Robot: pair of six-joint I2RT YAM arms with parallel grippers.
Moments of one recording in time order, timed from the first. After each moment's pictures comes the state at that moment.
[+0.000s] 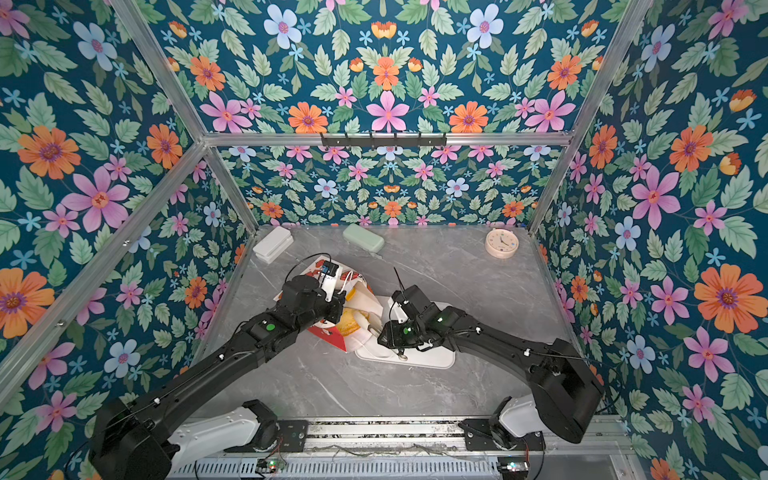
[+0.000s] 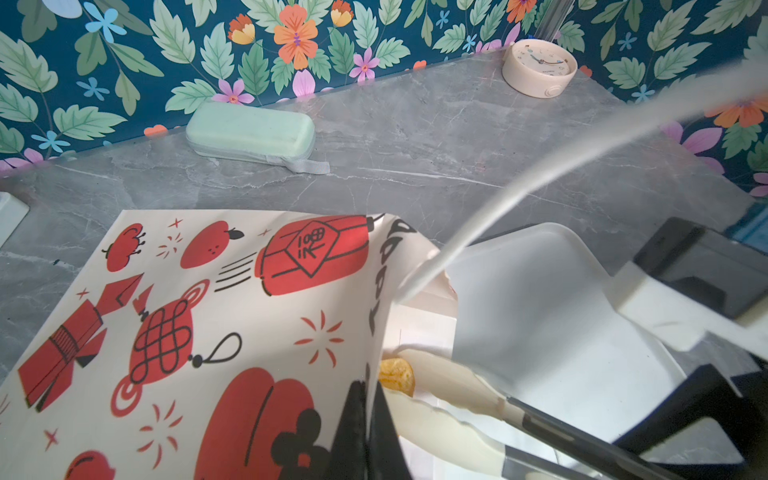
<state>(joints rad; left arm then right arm) -0.65 1.10 0.81 -0.25 -0.07 -0.12 0.80 1.43 0.91 -0.39 -0.38 0.69</state>
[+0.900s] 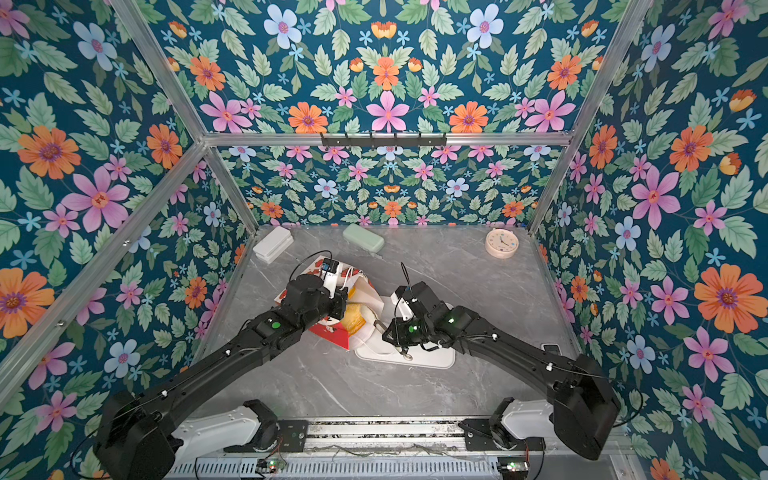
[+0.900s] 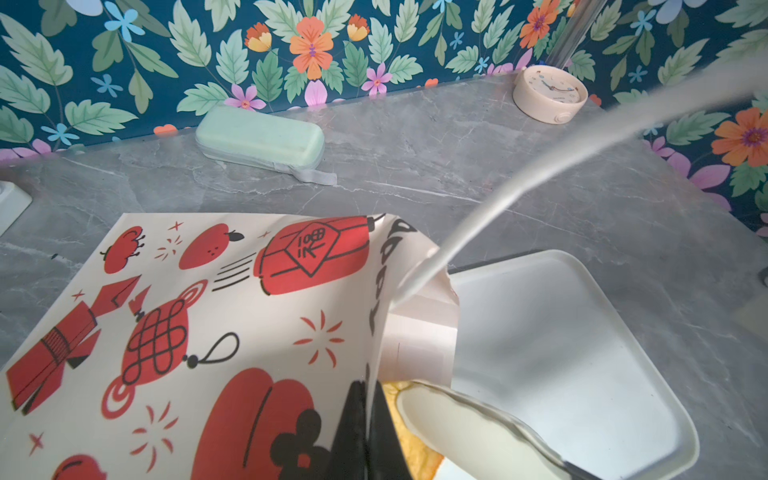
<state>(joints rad) -0.66 1.14 0.81 -0.18 -0.14 -0.20 0.80 1.27 0.94 -0.51 -0.36 0.66</state>
